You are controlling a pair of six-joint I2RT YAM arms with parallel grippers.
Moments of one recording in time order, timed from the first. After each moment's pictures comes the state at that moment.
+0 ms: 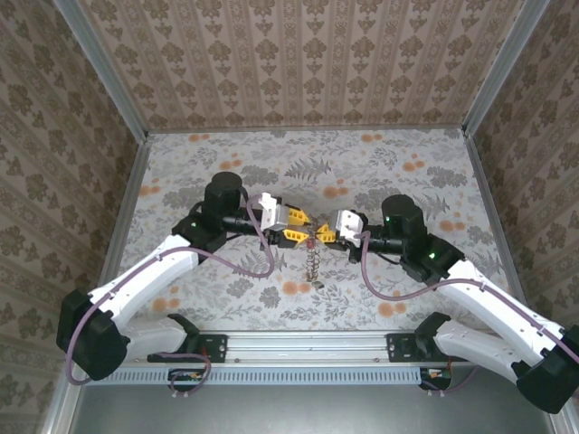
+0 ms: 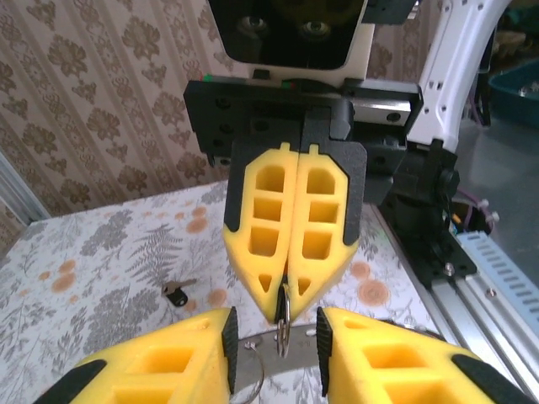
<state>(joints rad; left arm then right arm) -0.68 1.18 0.92 -0.09 1.00 0.52 0.62 0.94 0.80 -0.24 -0.53 -0.51</state>
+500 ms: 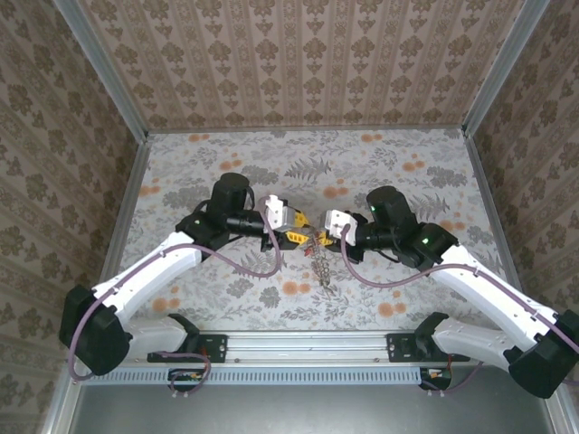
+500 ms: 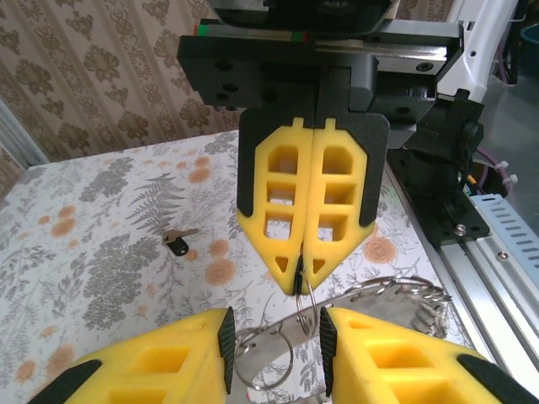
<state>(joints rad) -0.70 1.22 0.93 -0.18 0.92 0.56 0.63 1.05 0.93 -0.51 -0.46 -0.59</state>
